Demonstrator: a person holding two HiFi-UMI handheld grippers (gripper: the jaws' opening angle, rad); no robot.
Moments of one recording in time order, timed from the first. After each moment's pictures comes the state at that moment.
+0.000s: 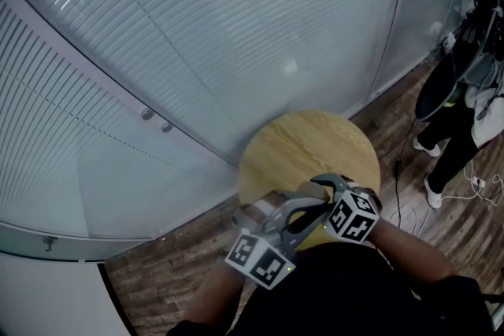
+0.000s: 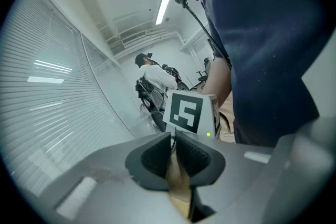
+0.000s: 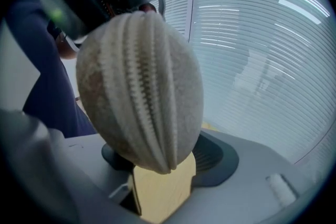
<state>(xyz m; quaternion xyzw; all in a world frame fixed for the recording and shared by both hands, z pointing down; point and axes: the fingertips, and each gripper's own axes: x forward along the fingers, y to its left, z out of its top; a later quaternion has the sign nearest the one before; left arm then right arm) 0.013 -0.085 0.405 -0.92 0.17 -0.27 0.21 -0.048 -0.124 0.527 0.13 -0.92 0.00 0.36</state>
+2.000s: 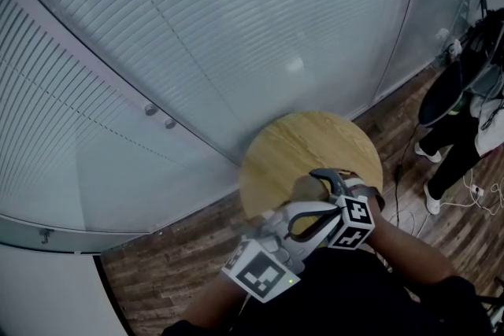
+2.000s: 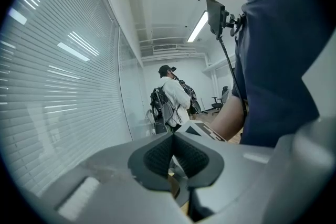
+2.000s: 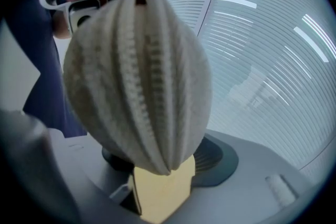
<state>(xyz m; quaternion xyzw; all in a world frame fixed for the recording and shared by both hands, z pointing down) 0.016 -0.090 0.345 -0.96 0.21 -0.16 0.08 -0.065 -0.147 0.502 0.15 -0.90 -0.09 0.40</state>
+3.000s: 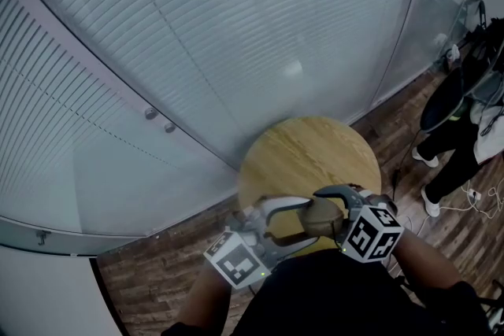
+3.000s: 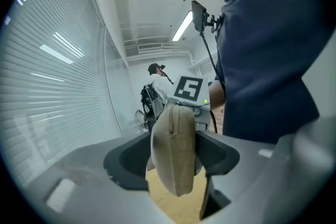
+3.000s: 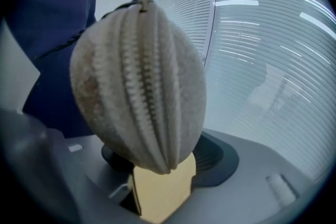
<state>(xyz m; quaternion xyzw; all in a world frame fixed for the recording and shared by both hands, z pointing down) -0.023 -0.086 0.389 -0.97 0.14 -0.17 0.11 -0.052 -0.102 0.466 0.04 -0.94 -0.06 0.34</state>
